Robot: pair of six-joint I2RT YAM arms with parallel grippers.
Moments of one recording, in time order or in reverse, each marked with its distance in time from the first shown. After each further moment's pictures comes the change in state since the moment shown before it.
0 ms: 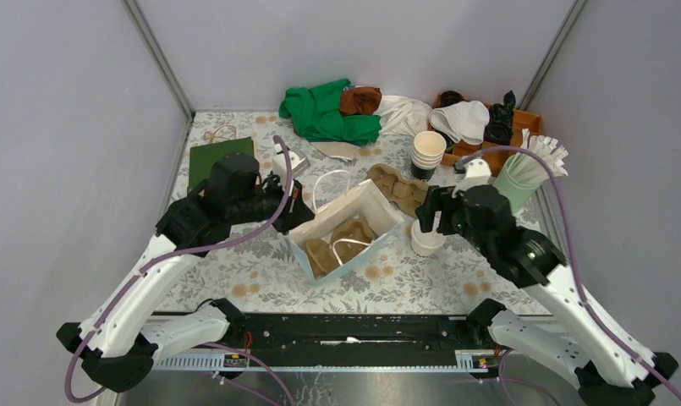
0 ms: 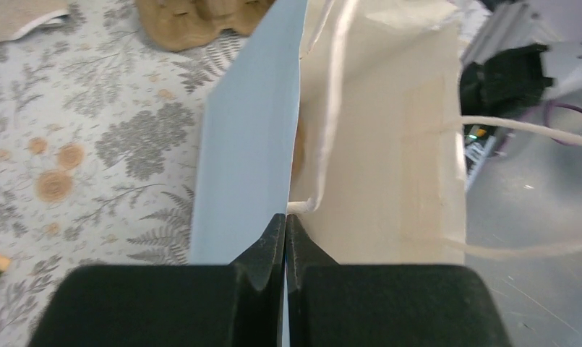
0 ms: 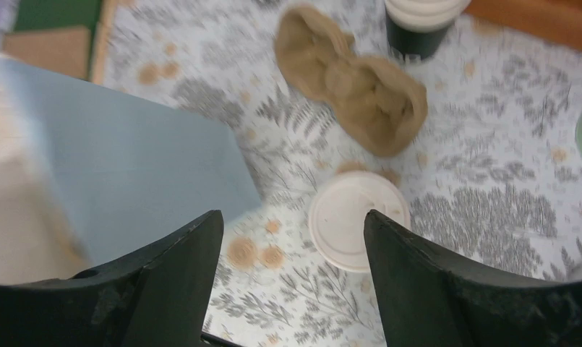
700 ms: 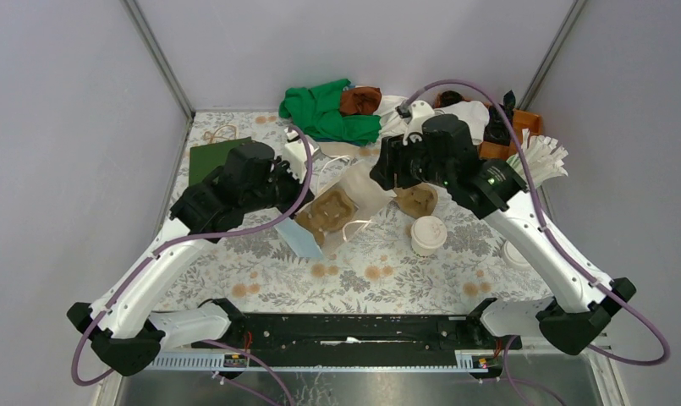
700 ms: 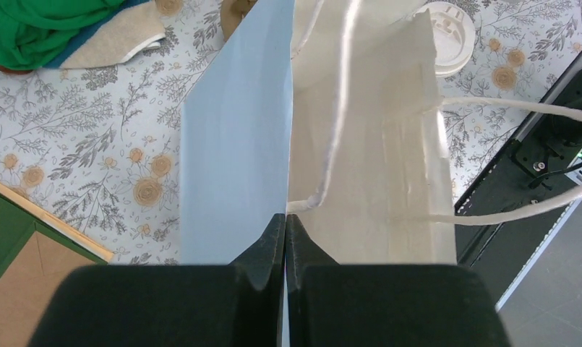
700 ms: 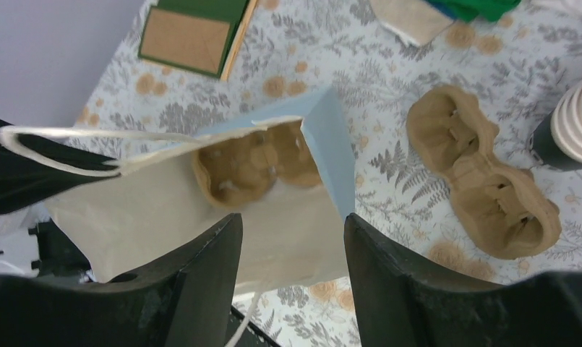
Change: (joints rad) left arm -0.045 0.121 0.085 0.007 -0.241 0.114; right arm 0.001 0.440 0.554 -0.008 -0.329 -0.079
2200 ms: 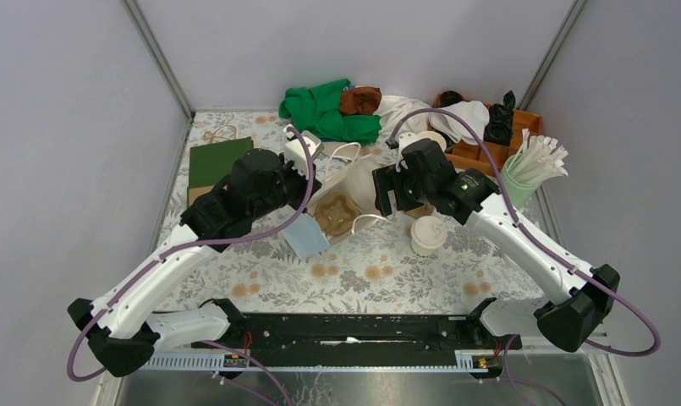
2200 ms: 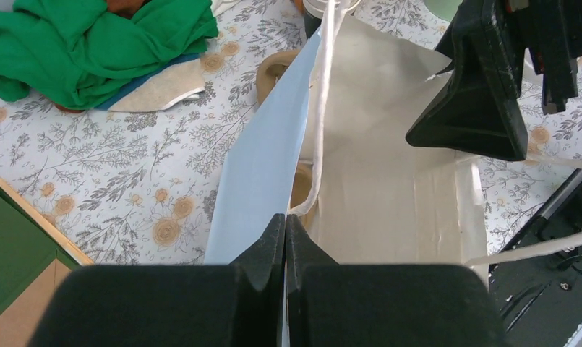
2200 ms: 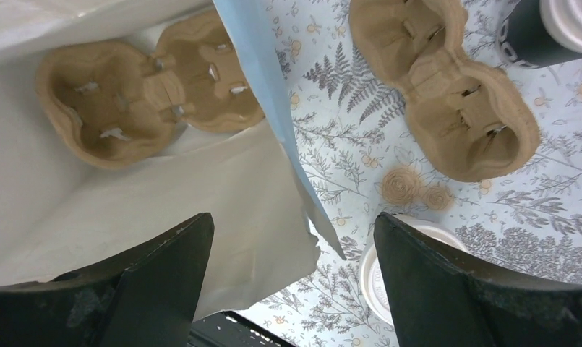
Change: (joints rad) left arm -0.072 -0.030 -0.104 0.245 -0.178 -0.061; right arm 0.005 0.034 -0.206 -0.068 0.104 -0.055
